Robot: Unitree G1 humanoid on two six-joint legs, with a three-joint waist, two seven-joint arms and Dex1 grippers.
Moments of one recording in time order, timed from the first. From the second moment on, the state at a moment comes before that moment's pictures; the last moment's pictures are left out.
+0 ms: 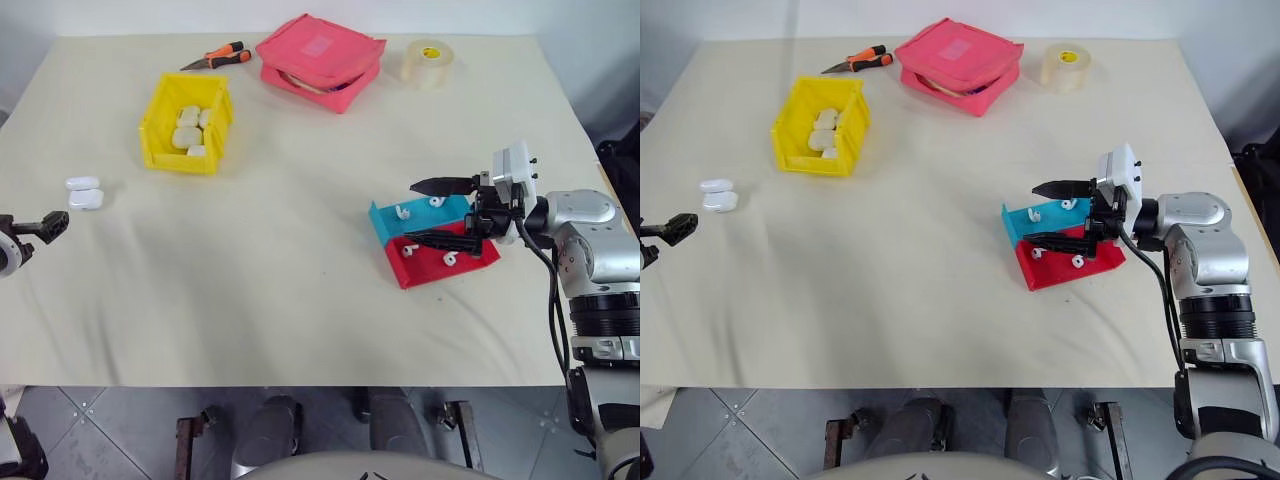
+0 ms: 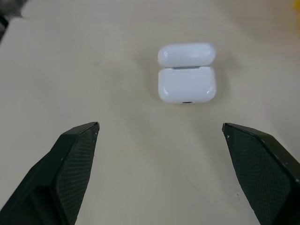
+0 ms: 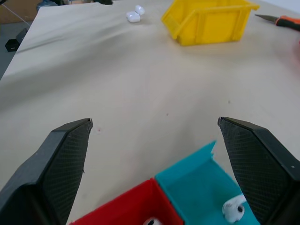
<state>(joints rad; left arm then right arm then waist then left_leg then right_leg) -0.47 0.98 0.43 0.35 -0.34 0.89 -0.28 -0.61 -0.70 -0.03 0.22 0.47 0.27 1.37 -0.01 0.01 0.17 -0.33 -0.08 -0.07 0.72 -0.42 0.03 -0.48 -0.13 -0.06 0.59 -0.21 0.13</state>
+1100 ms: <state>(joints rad) -1.11 0.89 0.21 1.24 -0.08 0.64 -0.20 -0.57 -0.71 -0.04 0.14 0.47 0.33 1.36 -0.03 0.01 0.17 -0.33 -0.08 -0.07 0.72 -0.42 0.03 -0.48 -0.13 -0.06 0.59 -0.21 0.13</state>
